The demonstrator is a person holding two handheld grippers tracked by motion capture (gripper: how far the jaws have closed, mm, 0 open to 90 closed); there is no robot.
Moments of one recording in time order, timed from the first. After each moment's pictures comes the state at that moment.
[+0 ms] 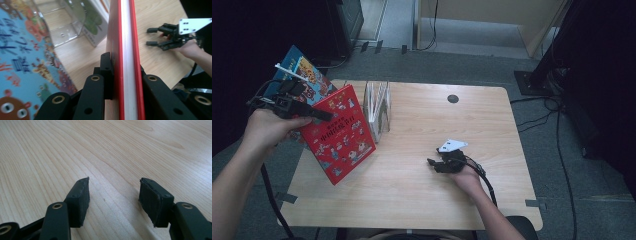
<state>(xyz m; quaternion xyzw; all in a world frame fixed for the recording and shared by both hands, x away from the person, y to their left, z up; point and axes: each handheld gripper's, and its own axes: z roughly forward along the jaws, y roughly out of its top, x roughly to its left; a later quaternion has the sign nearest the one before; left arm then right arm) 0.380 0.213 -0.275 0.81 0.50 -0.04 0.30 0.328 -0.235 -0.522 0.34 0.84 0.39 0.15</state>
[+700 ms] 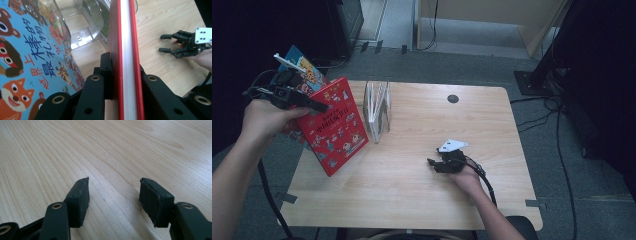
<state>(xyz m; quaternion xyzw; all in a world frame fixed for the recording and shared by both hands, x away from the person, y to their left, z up) 0.399 0.214 -0.264 0.81 0.52 -0.01 0.27 0.328 -0.235 -0.522 0.34 0.84 0.39 0.15</state>
